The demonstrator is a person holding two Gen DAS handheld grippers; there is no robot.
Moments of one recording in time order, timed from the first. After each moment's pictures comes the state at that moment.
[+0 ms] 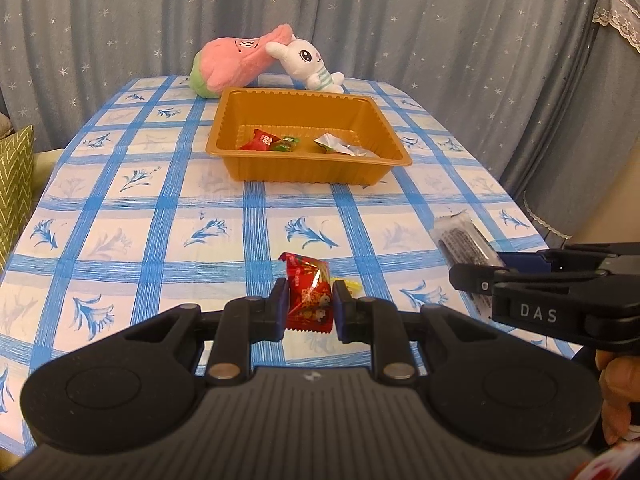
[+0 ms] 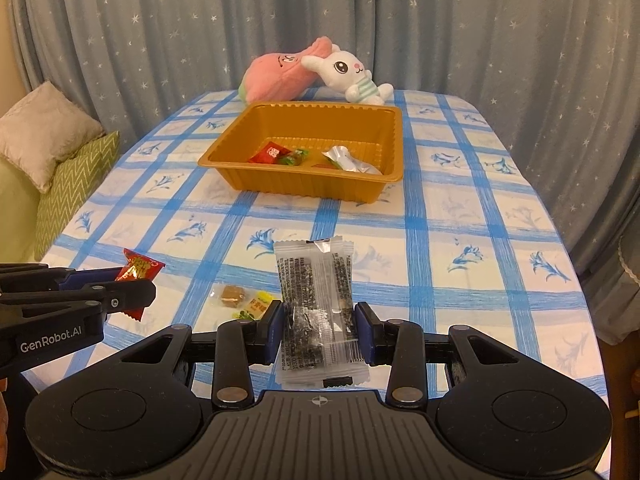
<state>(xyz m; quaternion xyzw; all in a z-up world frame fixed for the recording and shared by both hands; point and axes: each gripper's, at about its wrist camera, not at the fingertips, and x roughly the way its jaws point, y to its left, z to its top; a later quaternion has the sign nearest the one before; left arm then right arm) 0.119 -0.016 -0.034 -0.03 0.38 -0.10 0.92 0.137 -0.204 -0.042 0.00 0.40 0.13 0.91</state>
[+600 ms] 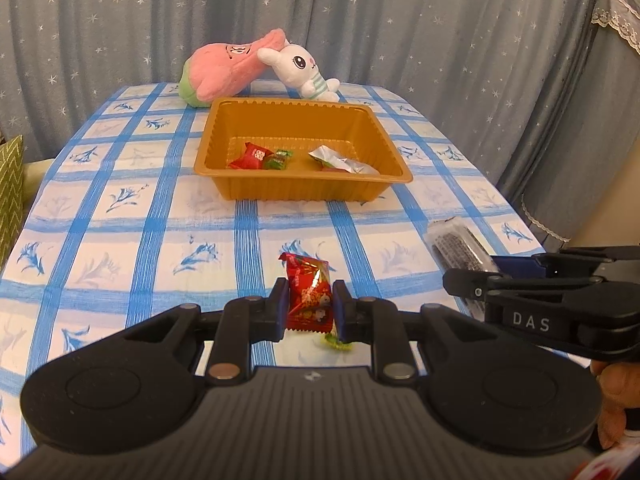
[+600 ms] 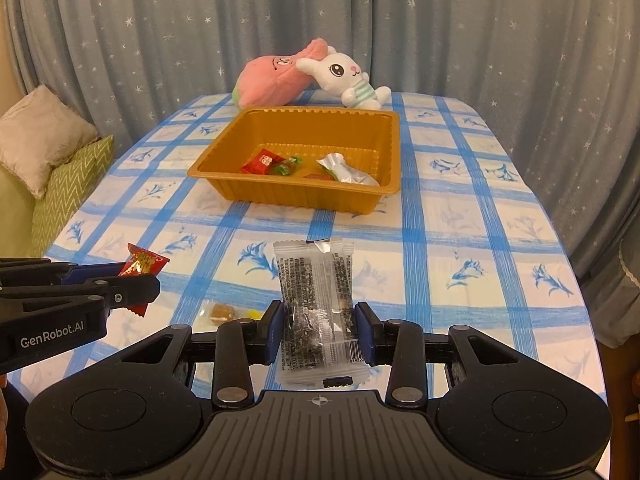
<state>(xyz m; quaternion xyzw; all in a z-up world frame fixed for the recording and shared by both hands) 0.154 -0.022 -0.031 -0.02 0.38 -0.11 0.92 0.165 -0.206 -0.041 0.00 0.40 0.12 0.91</state>
